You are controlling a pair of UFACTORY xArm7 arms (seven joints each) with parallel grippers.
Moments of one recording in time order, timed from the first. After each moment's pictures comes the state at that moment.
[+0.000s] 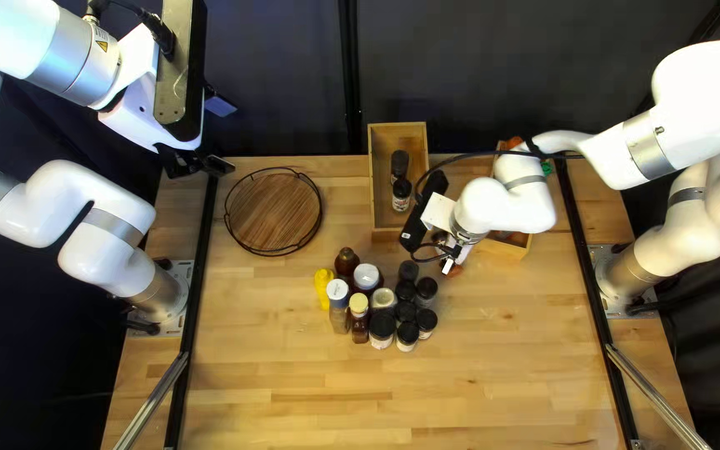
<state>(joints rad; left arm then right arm) -0.40 -0.94 0.17 1.04 0.41 1.46 -0.19 2.71 -0.05 -2.79 0.68 -0.31 0.62 0.64</state>
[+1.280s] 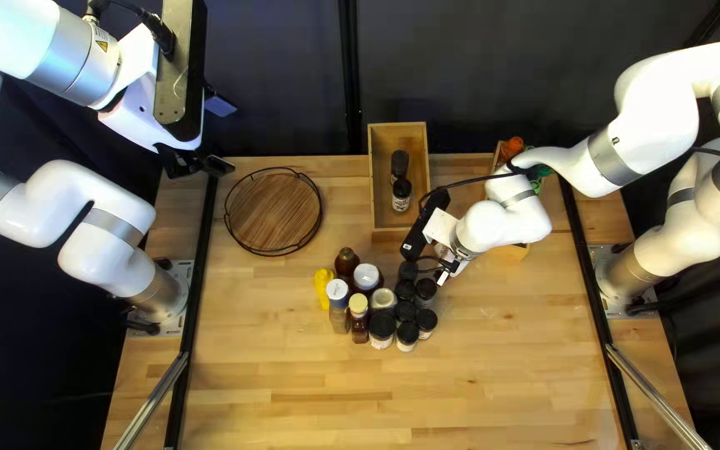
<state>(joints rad) -0.40 -0.94 0.17 1.04 0.41 1.46 -0.19 2.74 -0.15 -2.83 0.63 -0.53 0.44 0.94</state>
